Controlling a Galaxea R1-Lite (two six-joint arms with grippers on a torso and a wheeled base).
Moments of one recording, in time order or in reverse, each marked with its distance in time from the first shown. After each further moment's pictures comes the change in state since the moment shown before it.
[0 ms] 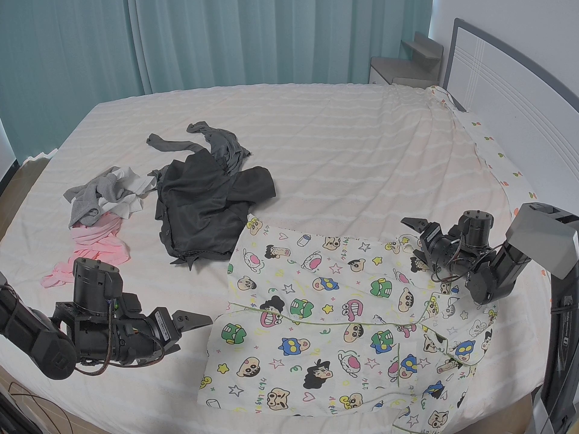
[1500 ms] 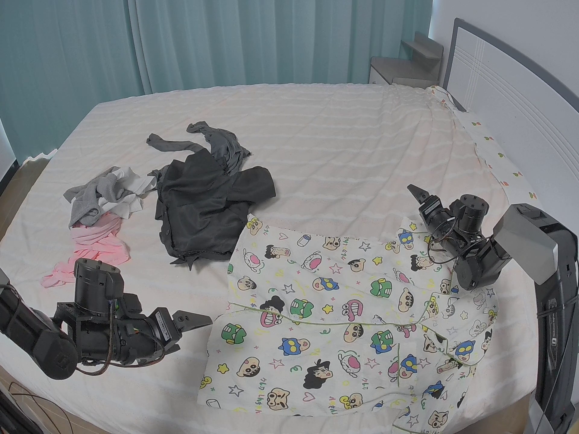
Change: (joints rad) left arm 0.001 0.011 0.002 -0.009 0.005 0.001; right arm -0.009 0.139 -0.288 -0.122 -0.170 -0.072
